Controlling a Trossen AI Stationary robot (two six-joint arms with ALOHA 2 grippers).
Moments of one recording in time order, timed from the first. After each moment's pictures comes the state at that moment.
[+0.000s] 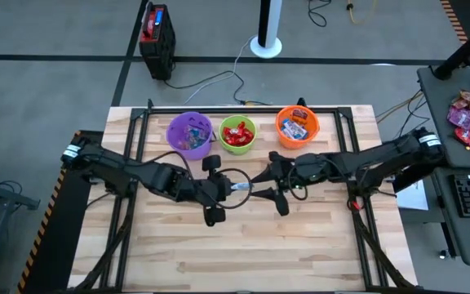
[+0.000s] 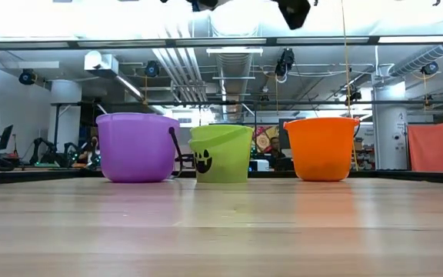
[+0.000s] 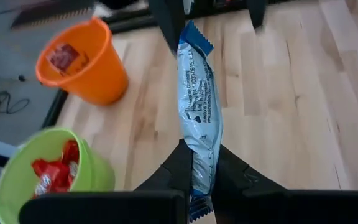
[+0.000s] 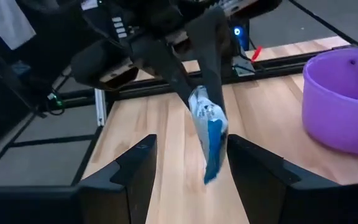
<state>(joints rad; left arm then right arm) -0.32 1.55 1.40 -0.60 -0.49 -0.10 0.18 1.30 0.98 0.03 0.04 0.24</state>
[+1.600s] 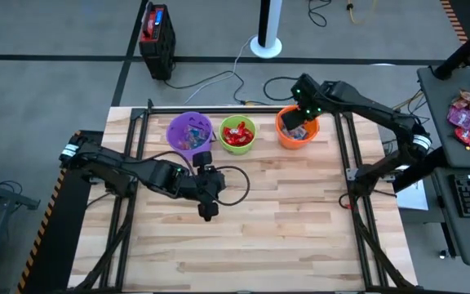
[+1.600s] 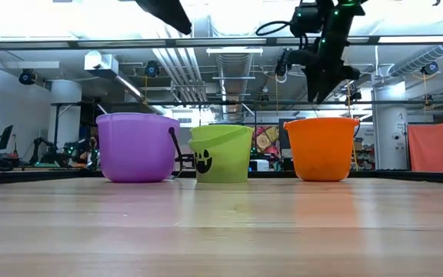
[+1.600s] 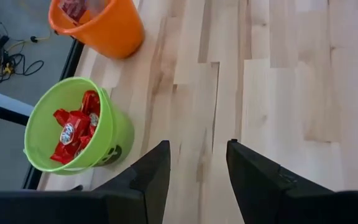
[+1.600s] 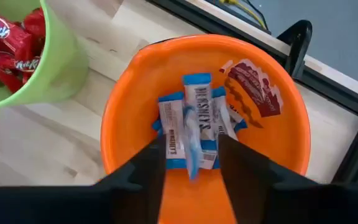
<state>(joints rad) -0.30 1.53 1.40 -0.81 -0.52 -0.17 -0.63 1.47 1.38 -1.06 0.11 0.38</state>
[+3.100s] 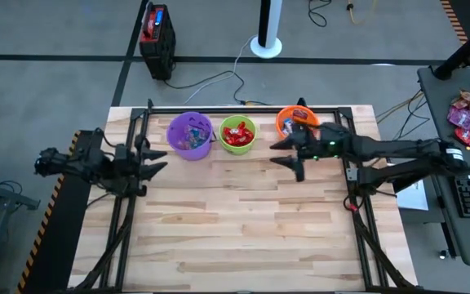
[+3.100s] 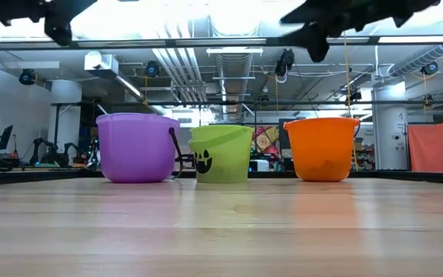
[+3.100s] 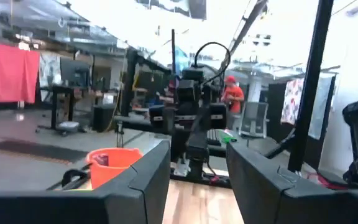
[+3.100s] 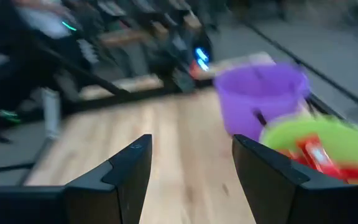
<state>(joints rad) -0.25 0.20 0.30 0.16 -0.38 -0.05 -0.17 1.05 0.75 0.04 -0.15 0.14</state>
